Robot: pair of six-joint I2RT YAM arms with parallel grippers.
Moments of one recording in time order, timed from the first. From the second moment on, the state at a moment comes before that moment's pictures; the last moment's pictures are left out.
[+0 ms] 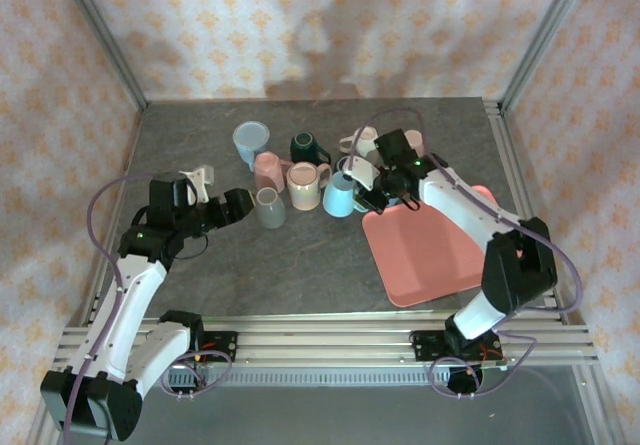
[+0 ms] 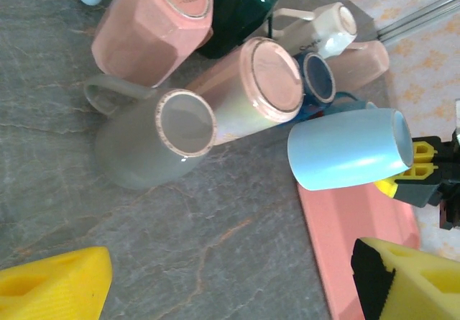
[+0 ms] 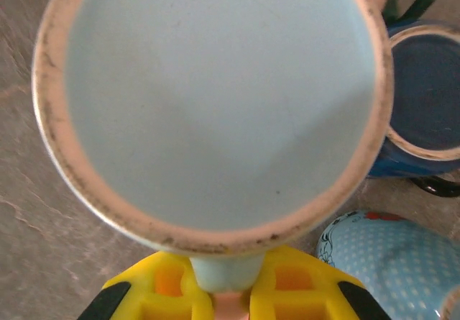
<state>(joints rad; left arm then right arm) -0.07 0.87 0.80 -0.61 0.45 -0.56 0.46 1.55 1.24 -0.72 -0.31 -0.56</state>
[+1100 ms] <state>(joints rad) -0.45 1.05 0.95 0.00 0.39 -1.56 0.46 1.36 1.47 -0.45 -0.44 1.05</state>
